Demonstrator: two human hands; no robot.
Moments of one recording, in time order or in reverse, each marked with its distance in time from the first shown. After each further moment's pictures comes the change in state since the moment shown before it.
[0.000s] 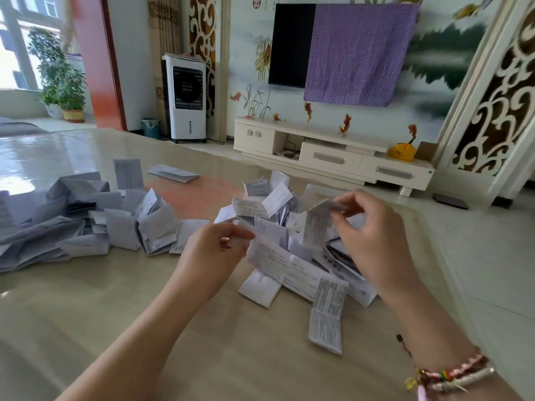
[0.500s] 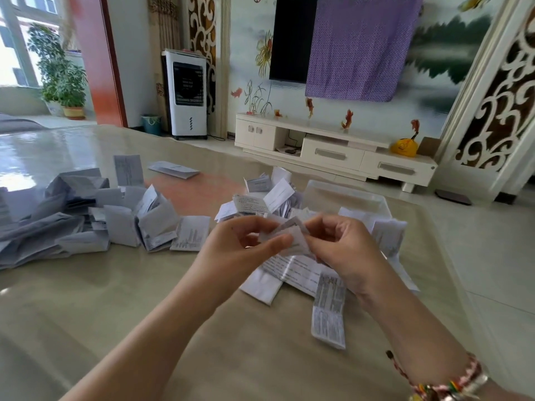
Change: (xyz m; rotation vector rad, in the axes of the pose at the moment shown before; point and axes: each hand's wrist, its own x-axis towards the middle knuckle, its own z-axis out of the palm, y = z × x) left_hand -0.015 0.028 0.005 -0.381 -0.234 0.038; right_hand -0.016 -0.019 0.020 0.536 -0.380 0.389
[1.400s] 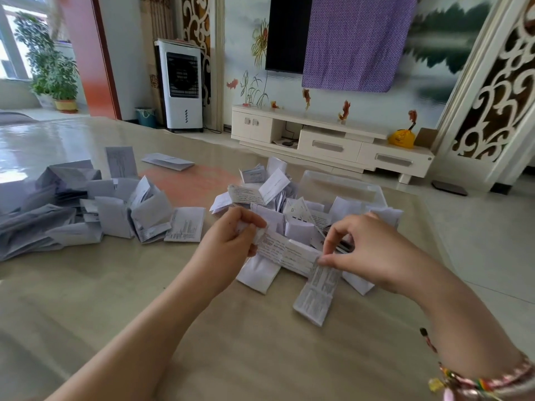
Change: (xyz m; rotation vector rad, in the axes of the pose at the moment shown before) left_hand 0.014 -0.032 0.001 0.100 0.112 -0.018; right_hand -0.012 -0.011 -0.038 -0.907 -0.134 0.089
